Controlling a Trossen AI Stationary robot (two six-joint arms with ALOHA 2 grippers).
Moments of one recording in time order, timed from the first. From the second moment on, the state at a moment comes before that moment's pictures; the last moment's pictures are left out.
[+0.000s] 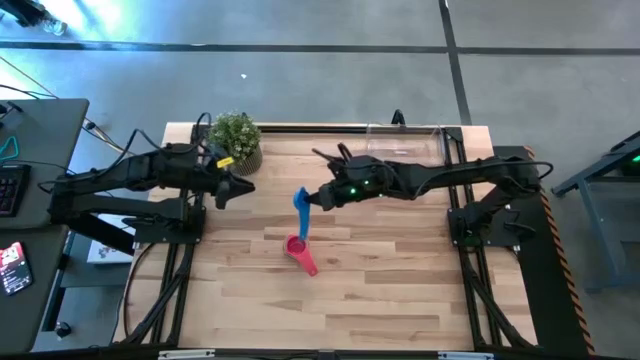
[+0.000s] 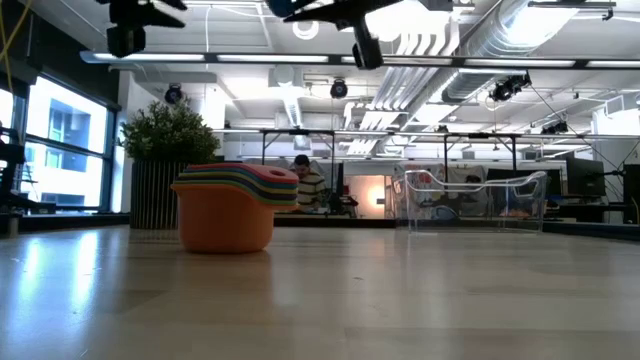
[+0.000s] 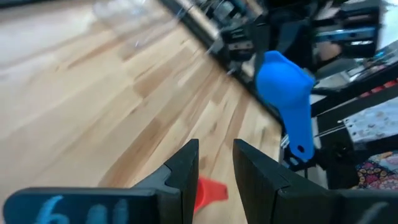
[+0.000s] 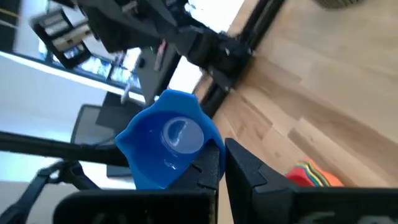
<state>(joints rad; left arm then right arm) 0.14 0.67 0.84 -0.61 0.05 -0.70 -0.01 1.59 1.26 -0.02 -0.07 1.06</state>
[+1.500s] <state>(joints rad) -0.14 1.41 0.84 -0.67 0.00 -0.77 -0.11 1.43 1.26 -0.33 -0.17 0.89</state>
